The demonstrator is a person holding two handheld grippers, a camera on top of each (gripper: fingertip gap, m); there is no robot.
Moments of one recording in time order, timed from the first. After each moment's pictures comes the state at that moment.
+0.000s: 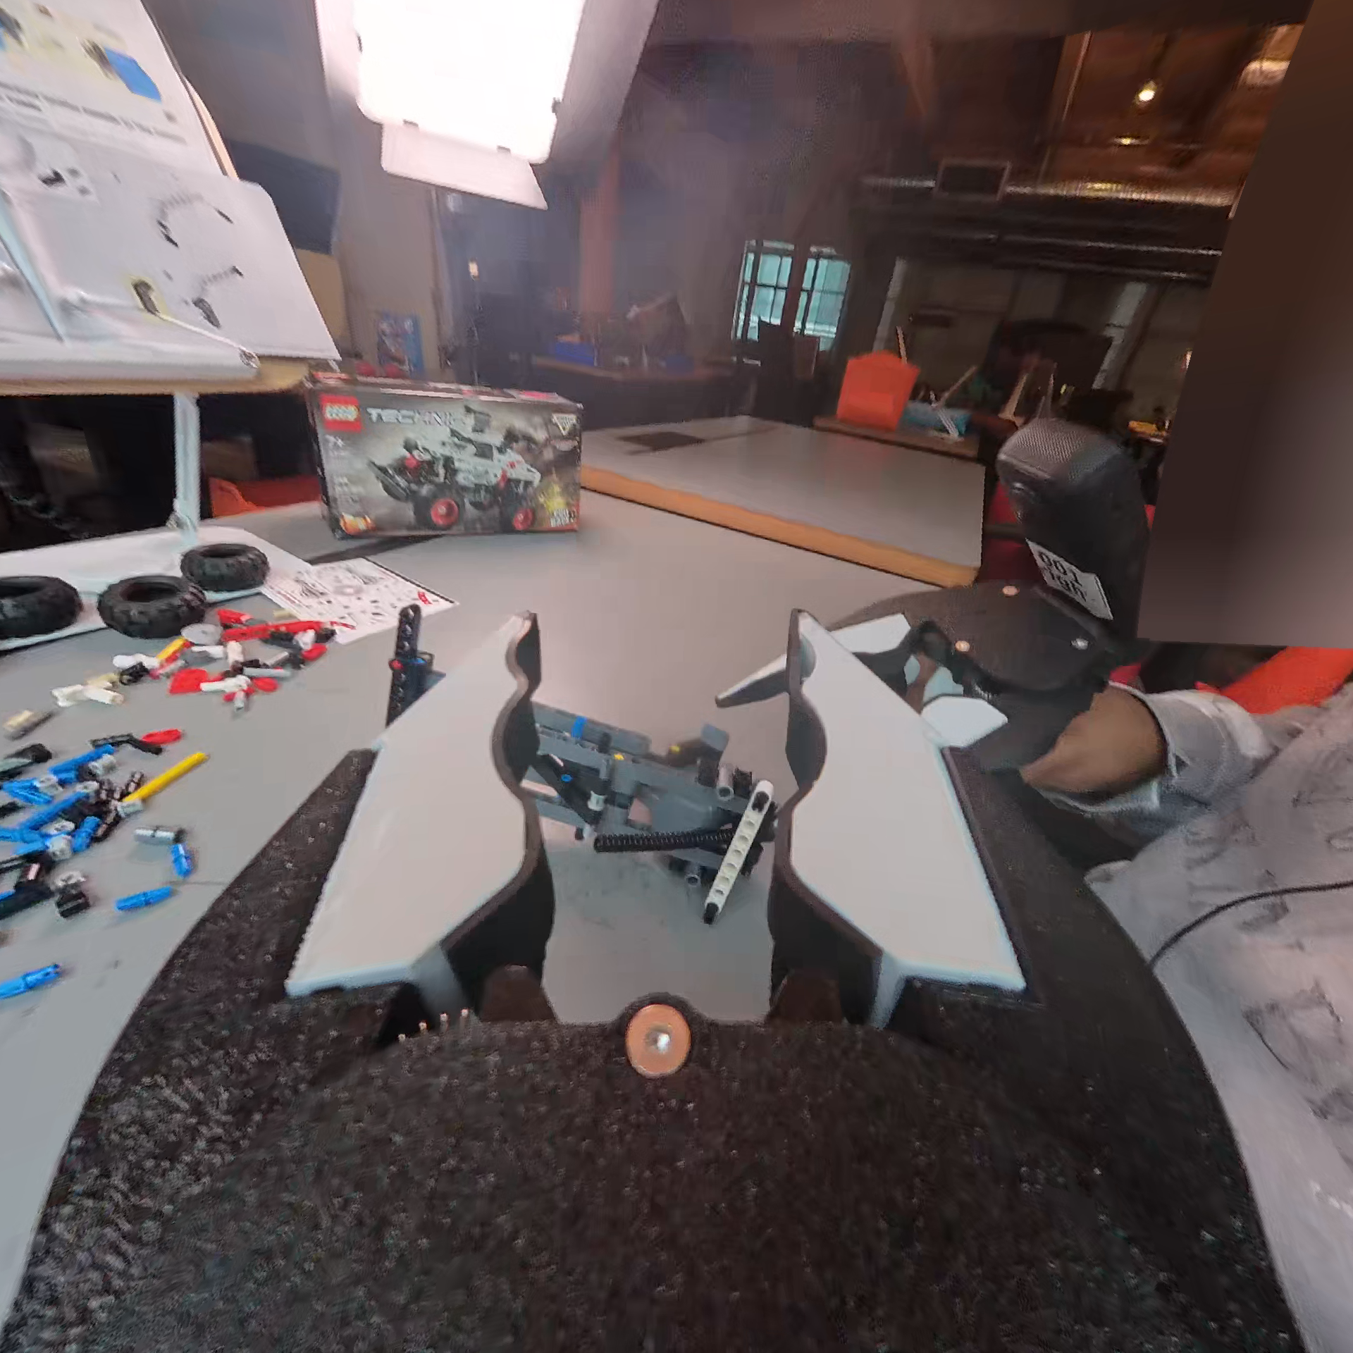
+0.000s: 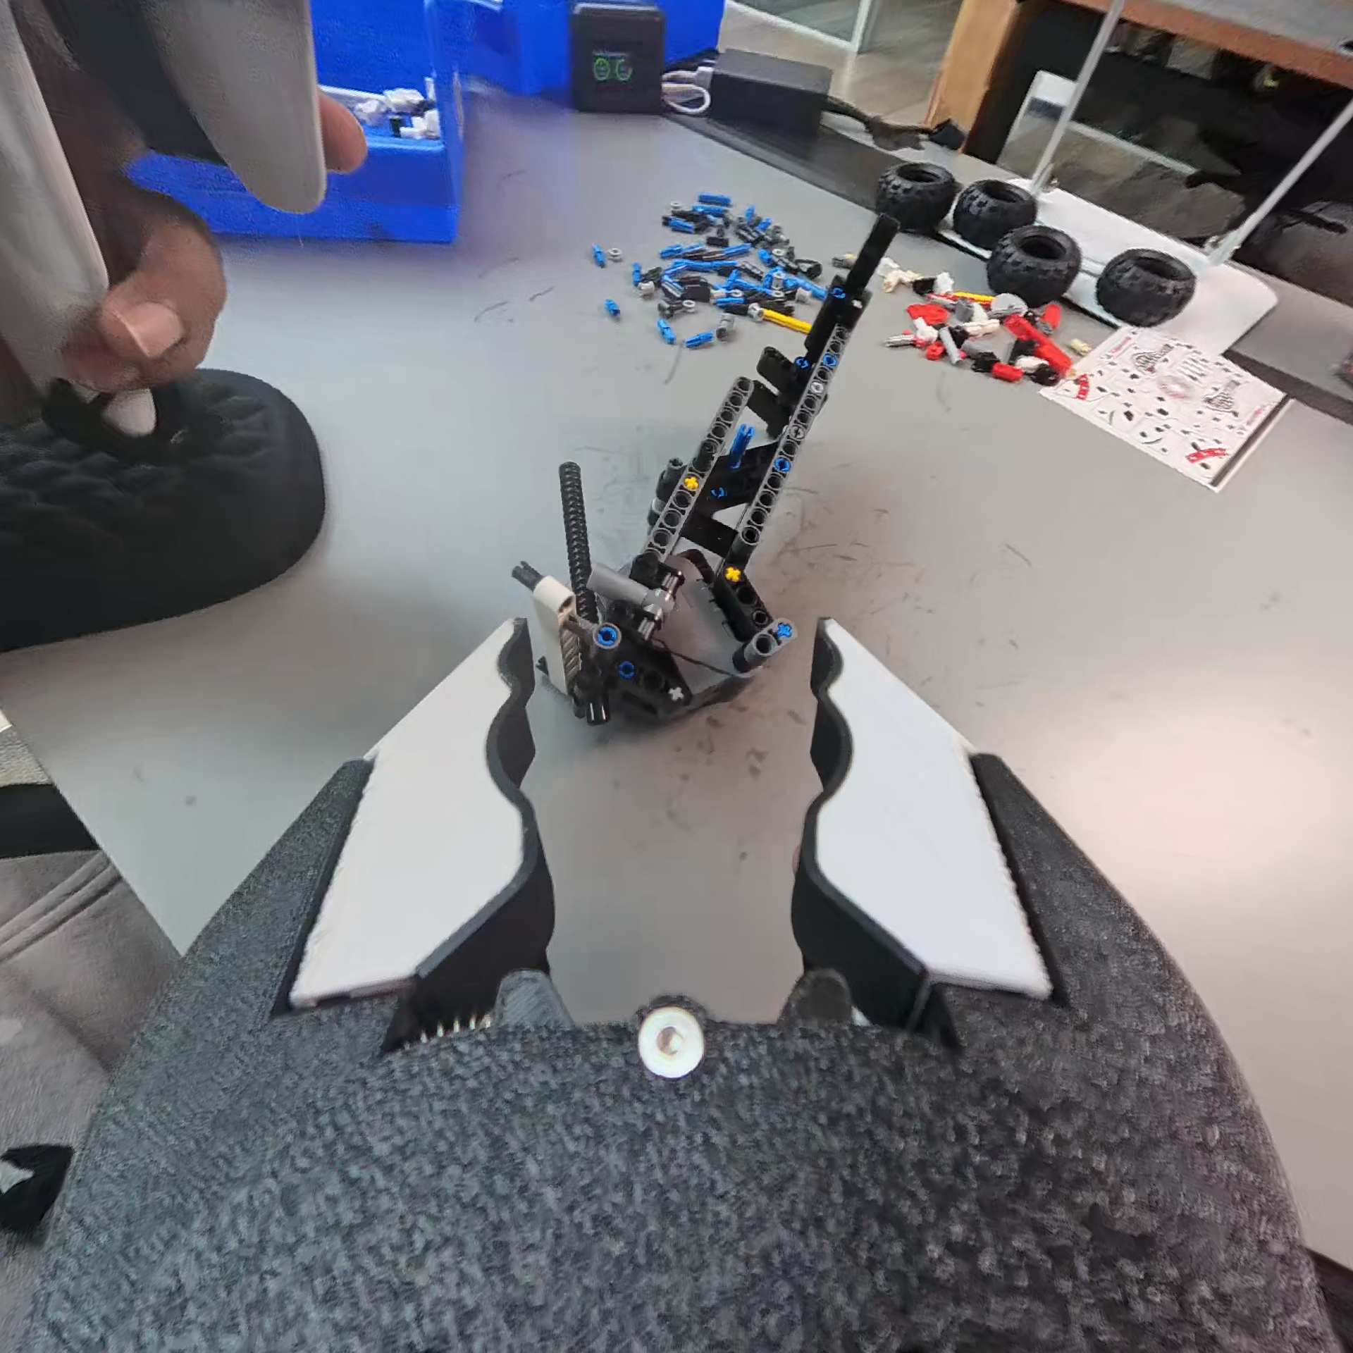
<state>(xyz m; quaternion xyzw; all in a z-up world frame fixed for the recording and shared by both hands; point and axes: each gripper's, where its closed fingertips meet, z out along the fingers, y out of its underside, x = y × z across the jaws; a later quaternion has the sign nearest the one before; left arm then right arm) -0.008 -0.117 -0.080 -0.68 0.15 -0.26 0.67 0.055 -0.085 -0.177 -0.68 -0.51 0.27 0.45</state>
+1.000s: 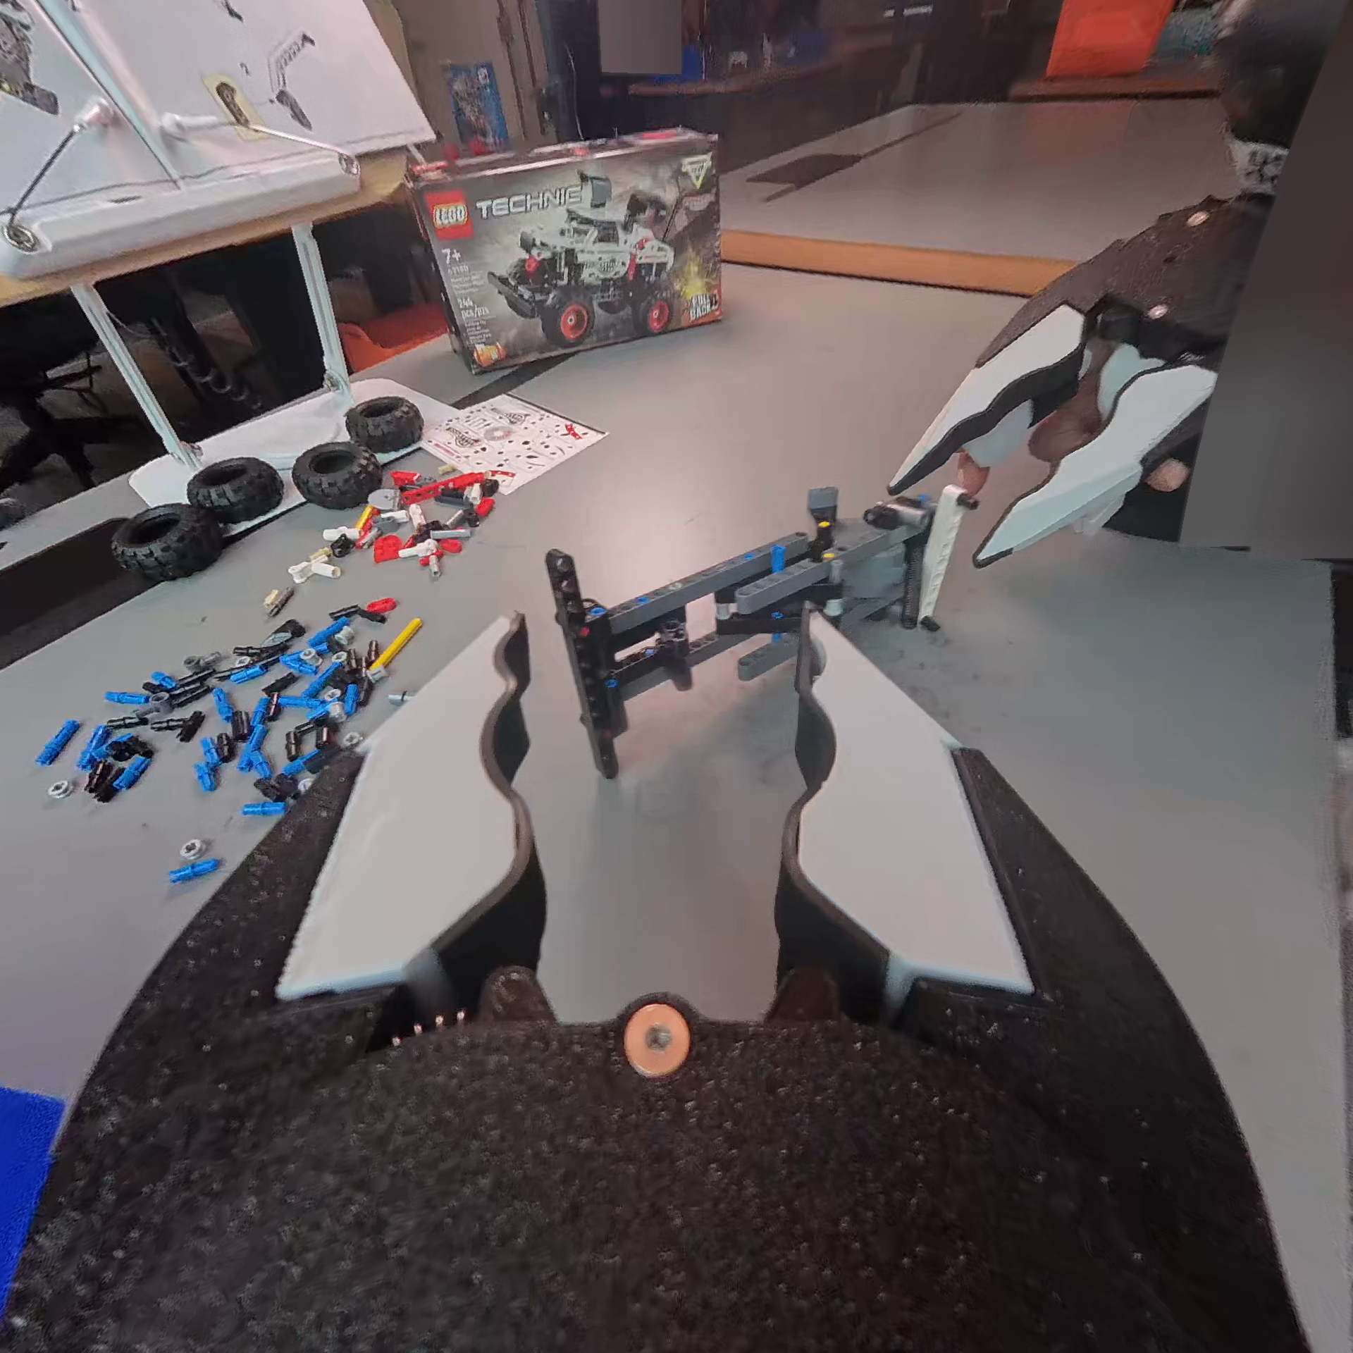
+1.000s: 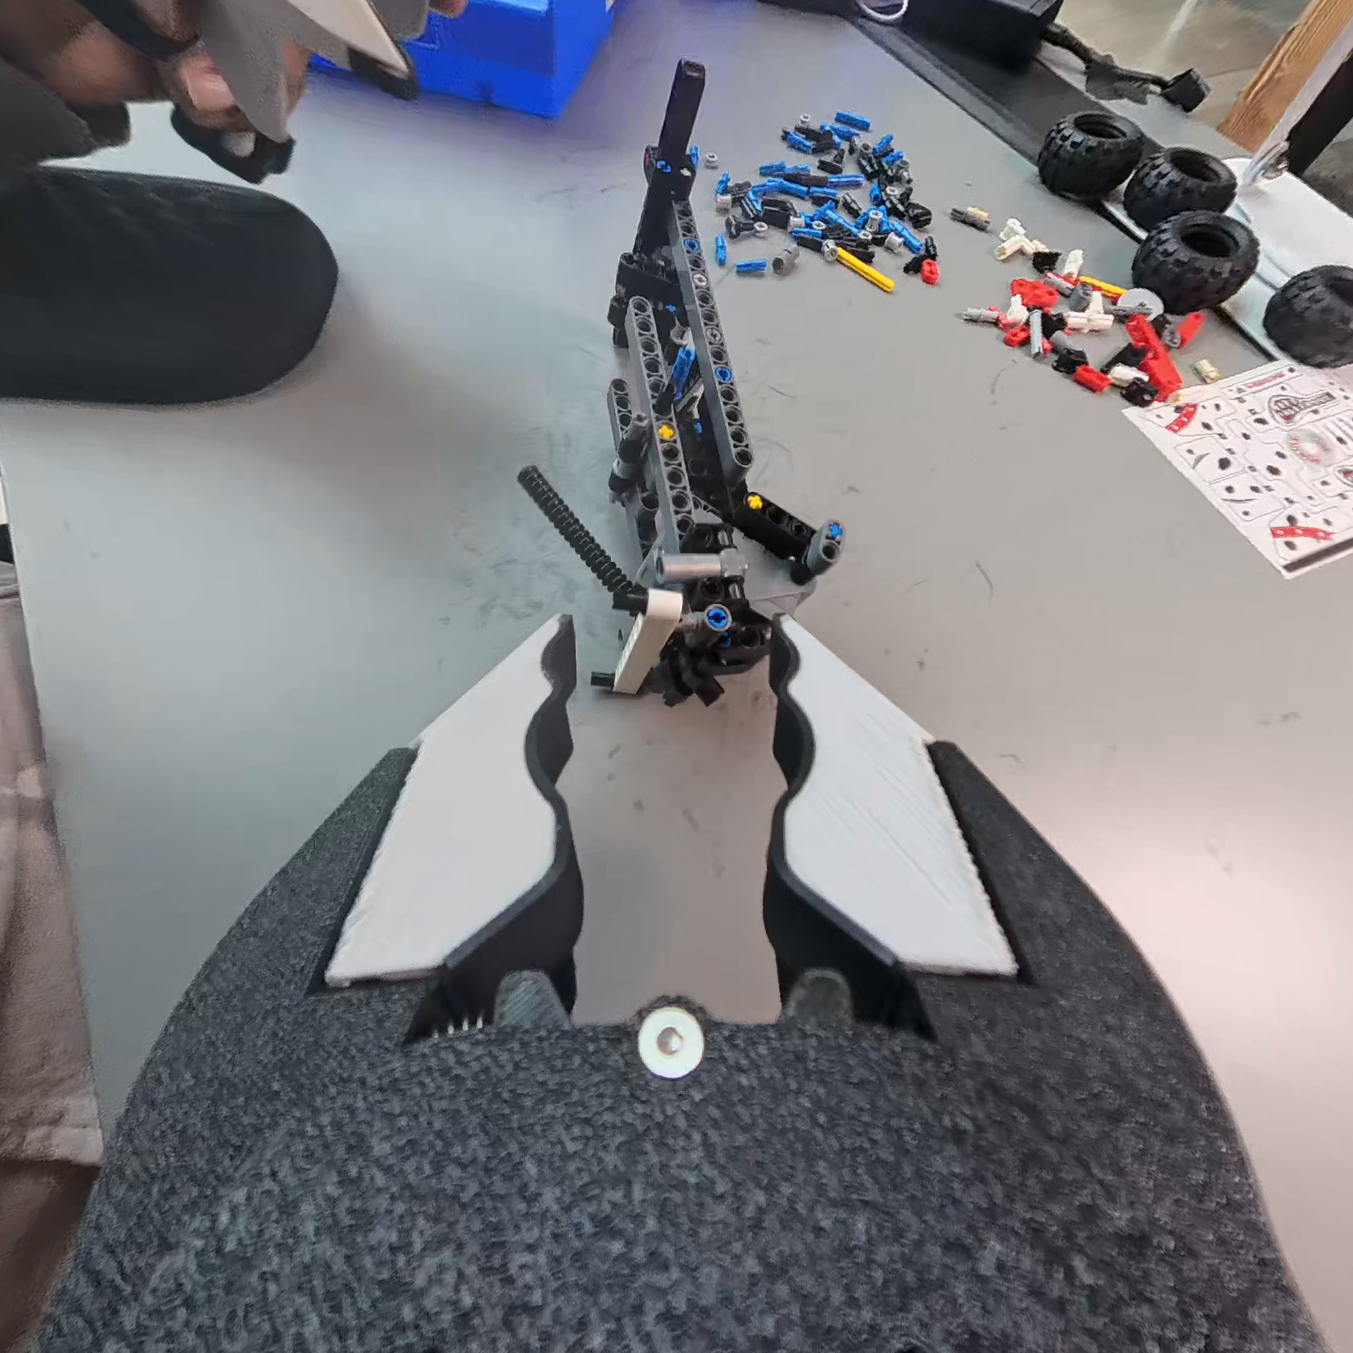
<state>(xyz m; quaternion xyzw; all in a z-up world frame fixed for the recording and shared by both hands) -0.062 -0.086 -0.126 -0.77 0.19 -0.11 0.60 0.083 -0.030 -0.186 -0.60 -0.64 0.31 0.37</state>
